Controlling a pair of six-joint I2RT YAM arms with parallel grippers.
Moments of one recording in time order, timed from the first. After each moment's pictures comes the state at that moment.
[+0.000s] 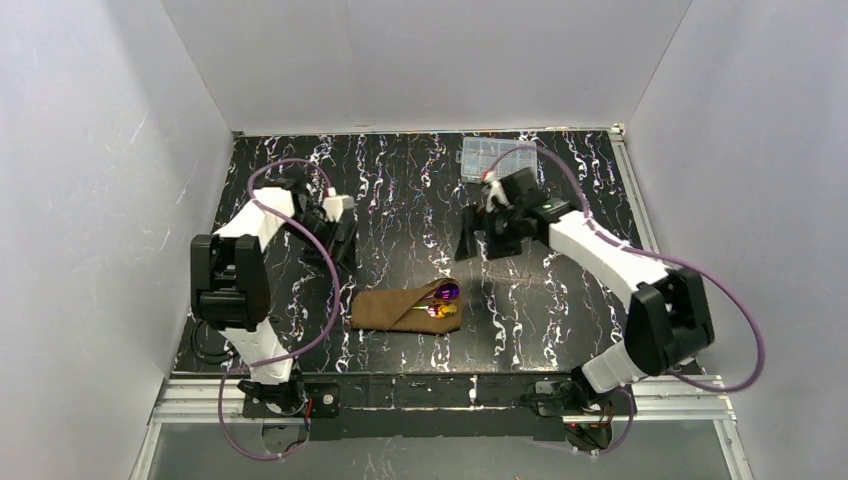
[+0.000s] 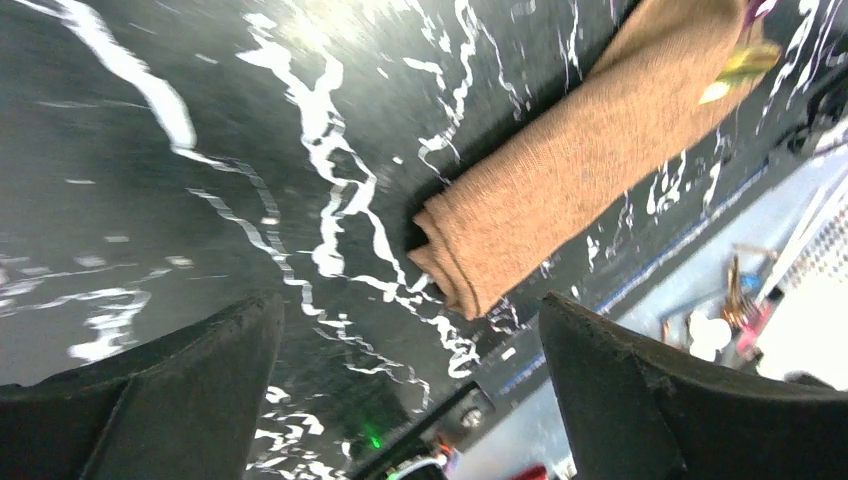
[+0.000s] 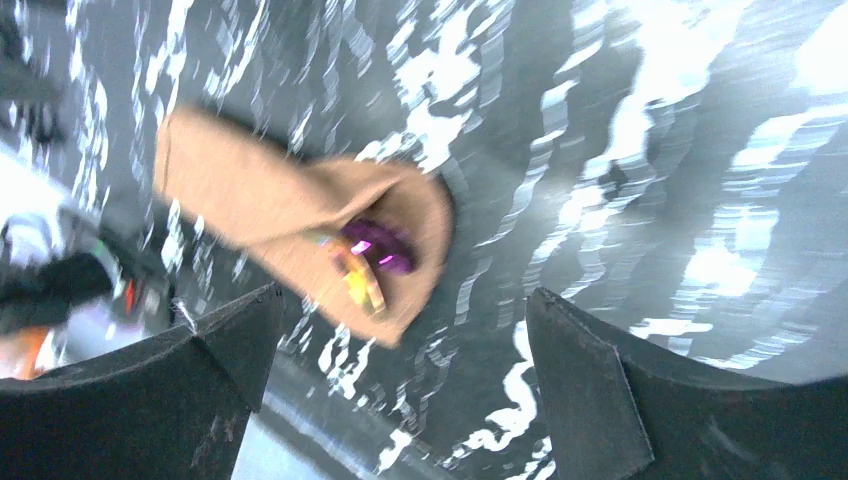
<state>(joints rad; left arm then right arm) -0.08 1.76 1.23 -1.09 0.55 0.34 0.55 1.52 1.12 -0.63 -0.41 0.38</state>
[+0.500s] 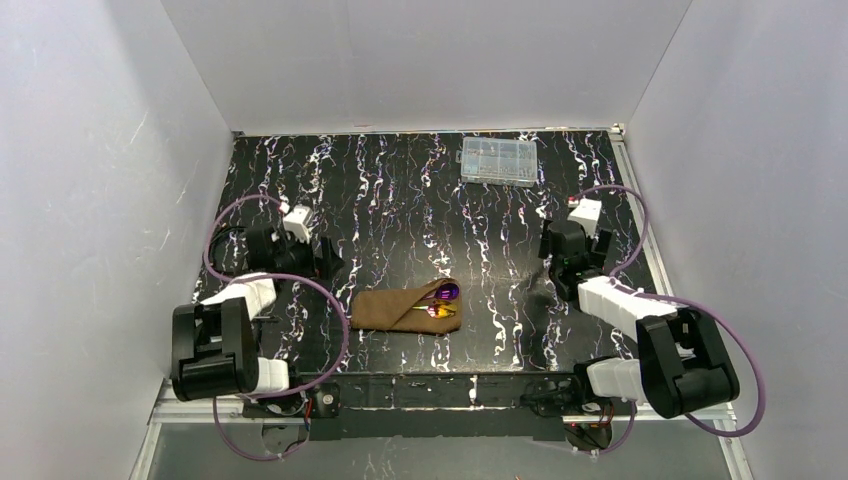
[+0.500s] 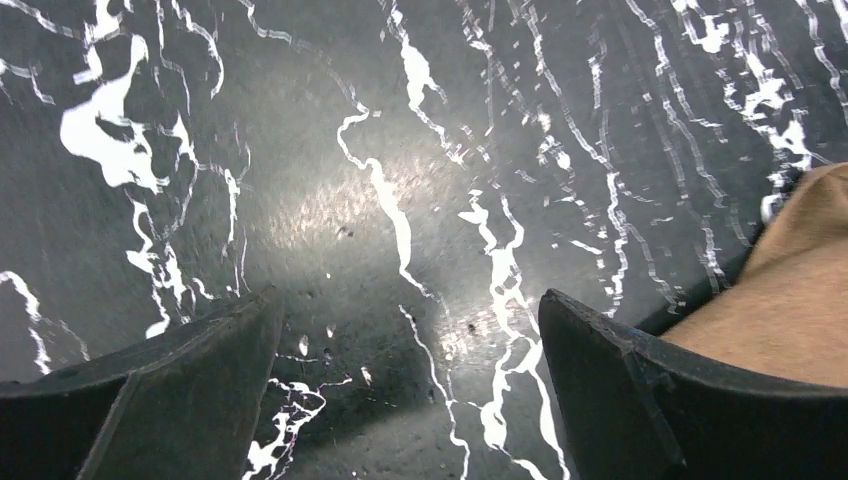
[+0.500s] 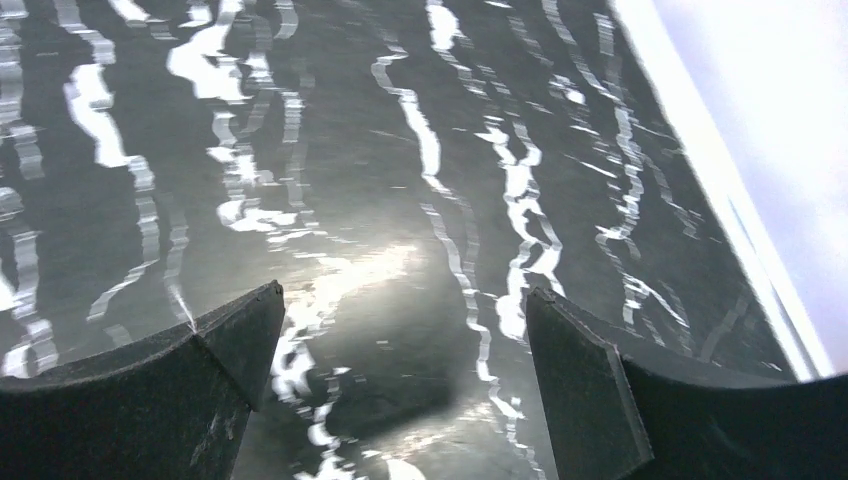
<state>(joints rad) 0.14 1.36 0.59 -0.01 0.62 0.14 0.31 1.27 0.52 0.15 0.59 0.22</state>
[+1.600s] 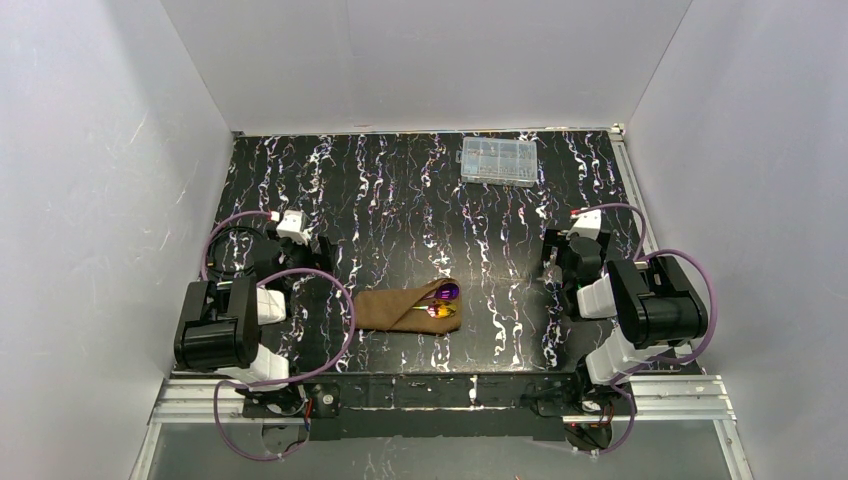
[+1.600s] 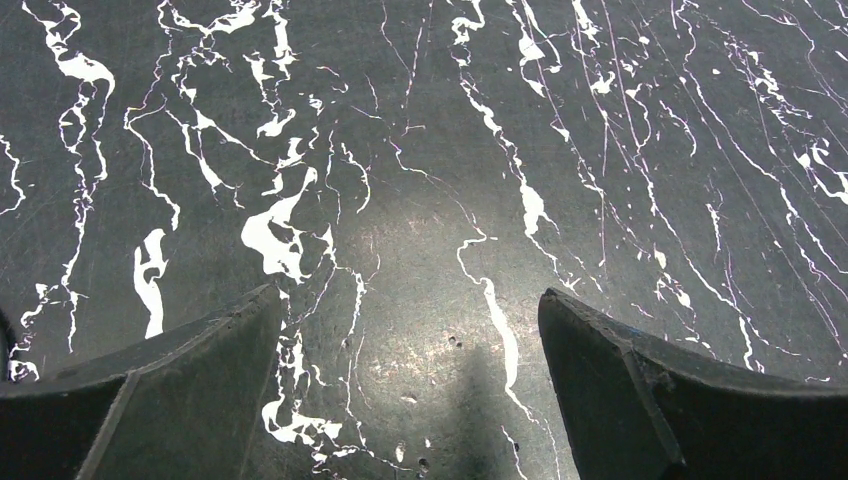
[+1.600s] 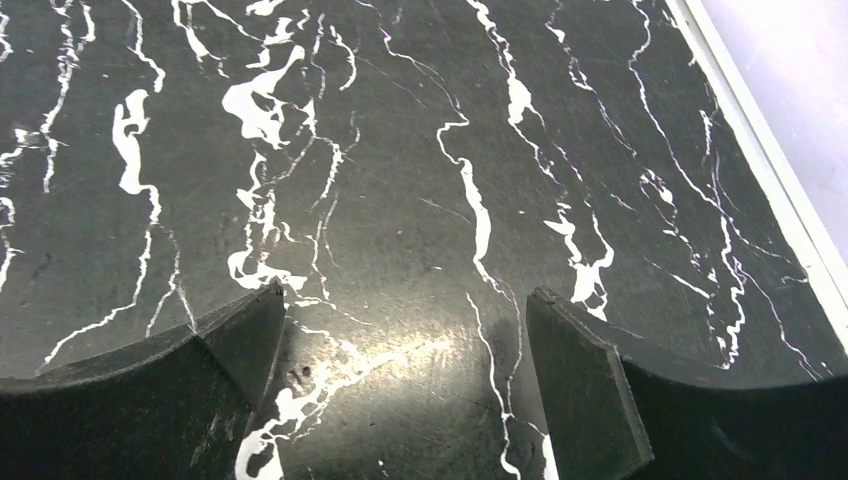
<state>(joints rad) 0.10 1.51 0.27 0.92 0.37 0.02 0.11 1.61 0.27 1.02 0.30 -0.01</state>
